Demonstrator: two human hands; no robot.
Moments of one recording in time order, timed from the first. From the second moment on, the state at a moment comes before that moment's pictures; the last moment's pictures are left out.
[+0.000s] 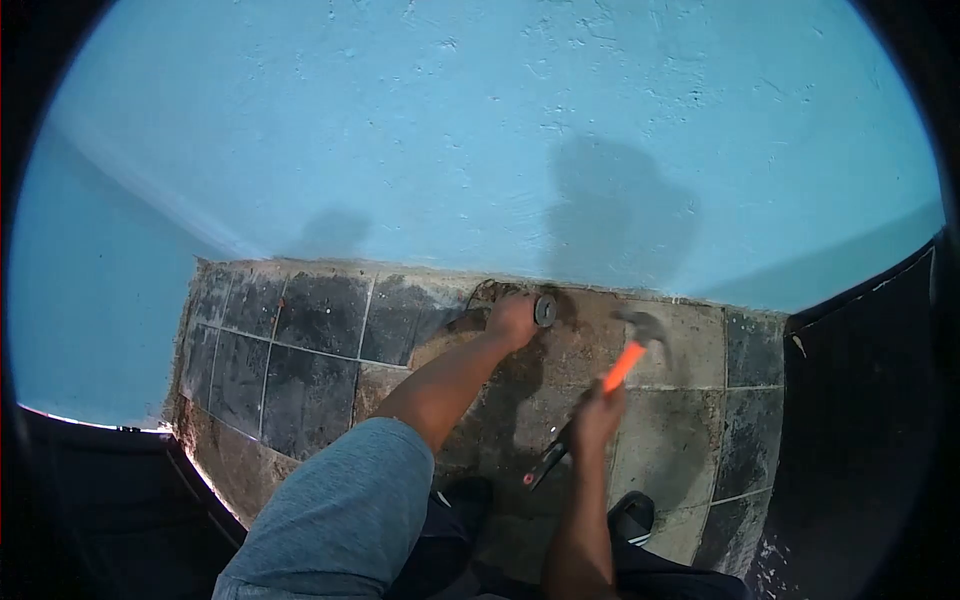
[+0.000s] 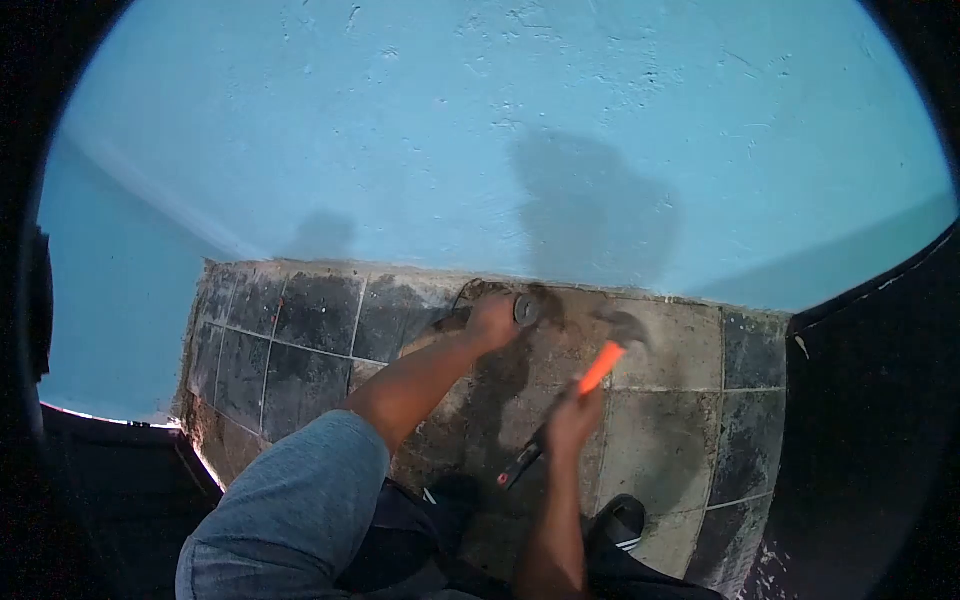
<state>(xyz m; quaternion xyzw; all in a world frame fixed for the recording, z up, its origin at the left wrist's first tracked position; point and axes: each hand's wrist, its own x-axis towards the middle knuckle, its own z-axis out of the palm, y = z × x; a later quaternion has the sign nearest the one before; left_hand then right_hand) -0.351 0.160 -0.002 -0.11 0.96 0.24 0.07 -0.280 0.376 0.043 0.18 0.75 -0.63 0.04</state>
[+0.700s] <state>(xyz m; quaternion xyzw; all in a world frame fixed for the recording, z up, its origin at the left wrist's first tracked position) -0.349 0.155 -0.015 -0.10 0.97 0.23 0.05 -0.273 0.365 0.026 0.09 0.85 -0.51 -0.12</state>
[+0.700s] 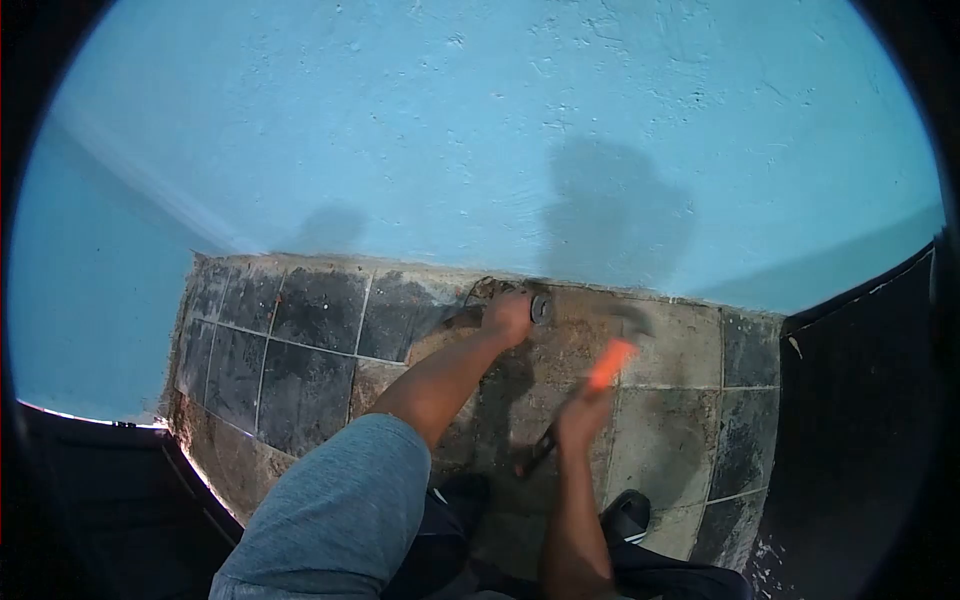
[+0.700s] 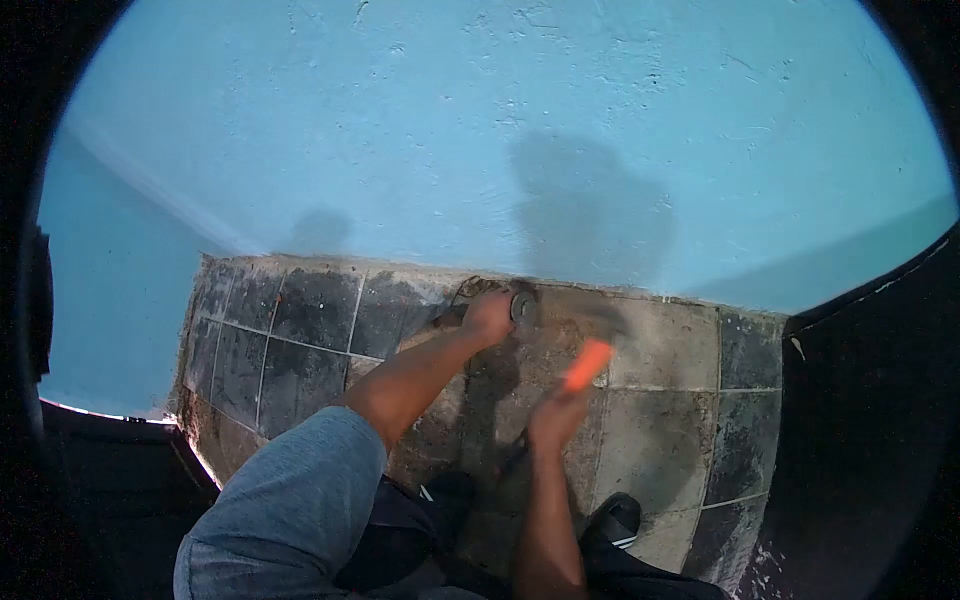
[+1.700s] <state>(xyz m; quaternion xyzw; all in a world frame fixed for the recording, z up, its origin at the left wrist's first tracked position) -0.355 0.156 -0.007 -0.11 0.96 0.23 0.09 -0.327 0.414 0.102 0.11 0.62 -0.77 -0.10</state>
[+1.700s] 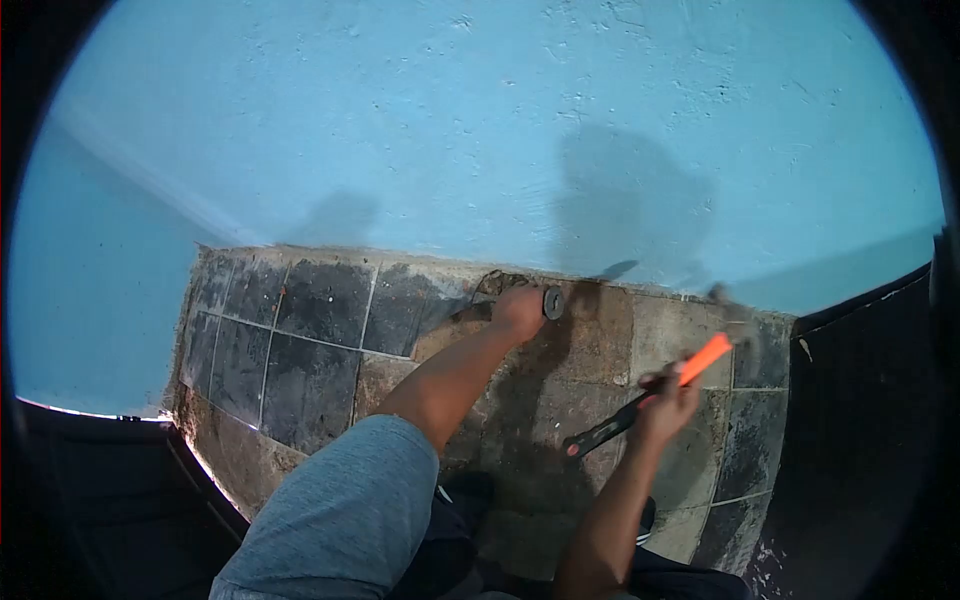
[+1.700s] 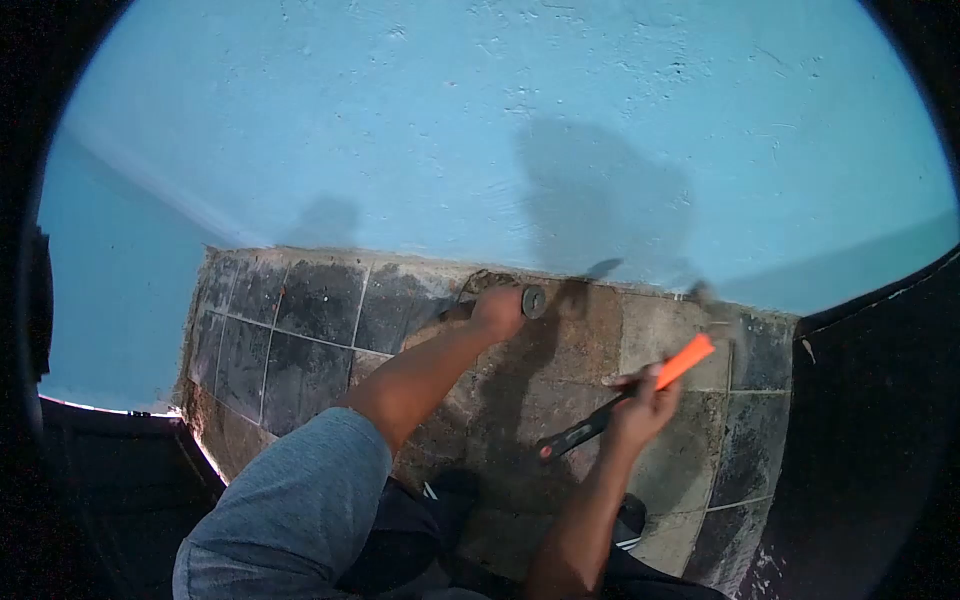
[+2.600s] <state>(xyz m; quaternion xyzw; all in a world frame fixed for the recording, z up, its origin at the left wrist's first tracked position) -0.348 0.151 -0.005 -0.10 0.96 0.24 0.09 -0.321 0.392 0.119 0.20 0.57 -0.75 -0.26</state>
